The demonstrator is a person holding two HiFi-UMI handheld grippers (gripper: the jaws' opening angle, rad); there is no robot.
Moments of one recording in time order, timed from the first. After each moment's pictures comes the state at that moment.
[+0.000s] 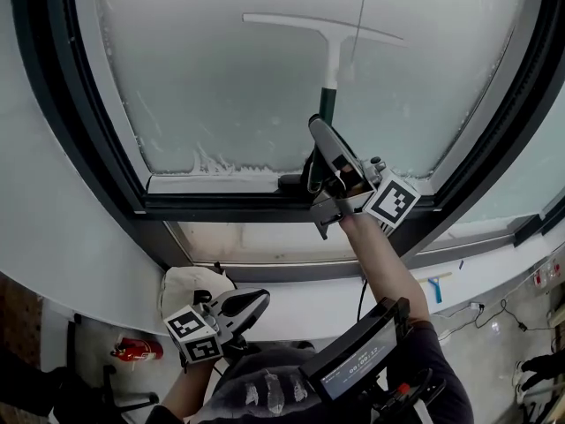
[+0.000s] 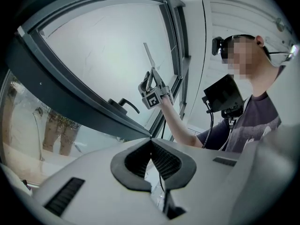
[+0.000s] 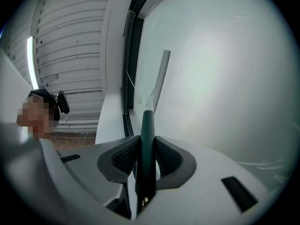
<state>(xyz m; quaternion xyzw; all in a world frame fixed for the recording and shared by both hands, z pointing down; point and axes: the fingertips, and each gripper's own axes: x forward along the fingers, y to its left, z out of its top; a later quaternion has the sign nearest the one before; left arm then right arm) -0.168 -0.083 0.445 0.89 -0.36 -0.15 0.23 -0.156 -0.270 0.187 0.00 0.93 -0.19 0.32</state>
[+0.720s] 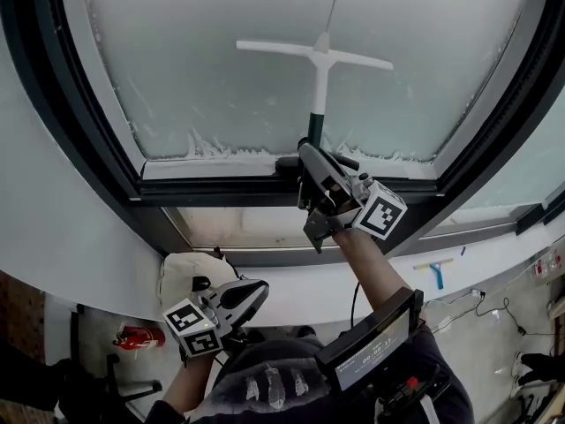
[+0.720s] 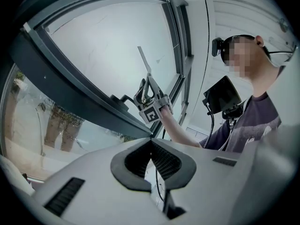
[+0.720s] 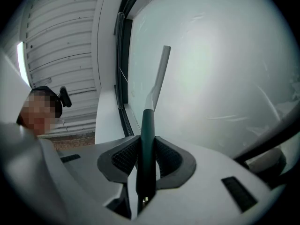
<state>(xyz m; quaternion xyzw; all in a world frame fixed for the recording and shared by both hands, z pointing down) -0.163 -0.076 0.458 0.89 -0.36 -0.15 0.24 -0.154 -0.257 0.265 -0.01 0.92 -0.25 0.29</state>
